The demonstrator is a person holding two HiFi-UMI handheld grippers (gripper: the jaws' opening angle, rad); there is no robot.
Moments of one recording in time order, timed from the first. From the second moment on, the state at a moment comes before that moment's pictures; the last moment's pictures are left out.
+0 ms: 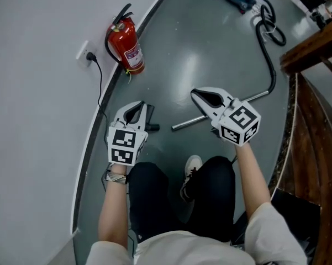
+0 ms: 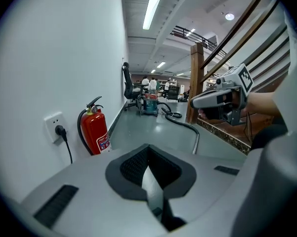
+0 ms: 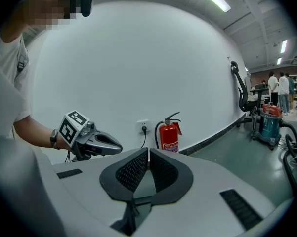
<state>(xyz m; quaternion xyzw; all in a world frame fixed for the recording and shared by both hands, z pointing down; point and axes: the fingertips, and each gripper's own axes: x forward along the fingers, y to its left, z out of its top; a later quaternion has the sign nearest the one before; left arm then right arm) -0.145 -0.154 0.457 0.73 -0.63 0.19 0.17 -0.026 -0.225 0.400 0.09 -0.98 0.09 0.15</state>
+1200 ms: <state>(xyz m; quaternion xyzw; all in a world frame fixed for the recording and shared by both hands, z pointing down) -0.186 -0.139 0.656 0.75 -0.60 0.19 0.21 -0.050 -0.200 0.620 0.07 -0.98 0.09 0.19</state>
